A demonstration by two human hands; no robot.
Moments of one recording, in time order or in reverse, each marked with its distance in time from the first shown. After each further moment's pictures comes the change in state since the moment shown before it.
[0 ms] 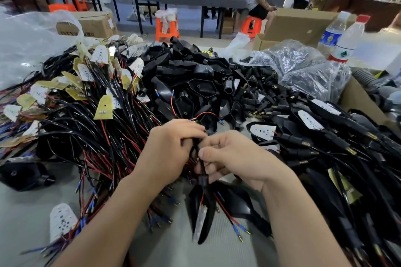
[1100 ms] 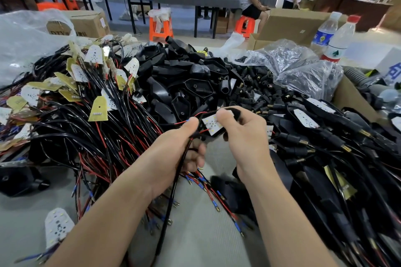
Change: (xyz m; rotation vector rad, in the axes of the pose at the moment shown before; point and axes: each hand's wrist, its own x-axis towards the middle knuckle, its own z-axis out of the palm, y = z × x) left_hand 0.006 0.027 -0.003 -0.983 -0.301 -0.748; right_hand 0.025 0.006 0.002 0.178 0.795 -0.361
